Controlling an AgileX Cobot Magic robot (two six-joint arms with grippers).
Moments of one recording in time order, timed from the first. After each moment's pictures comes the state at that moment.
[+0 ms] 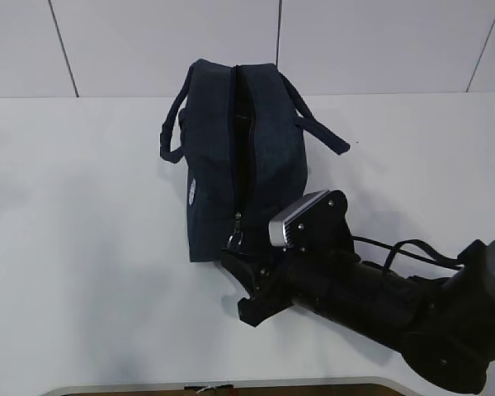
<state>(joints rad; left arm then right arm) -0.26 1.00 -1.25 -0.34 1.25 0.16 0.60 2.02 -0.62 -0.21 -1.03 0.10</state>
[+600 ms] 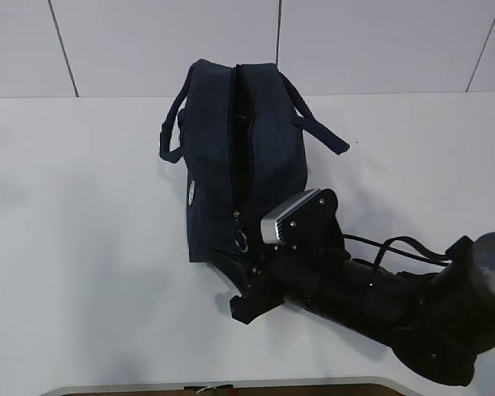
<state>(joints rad) -0.26 1.00 -1.25 -0.34 1.25 0.16 0.60 2.04 -0.66 -0.25 -1.03 0.13</state>
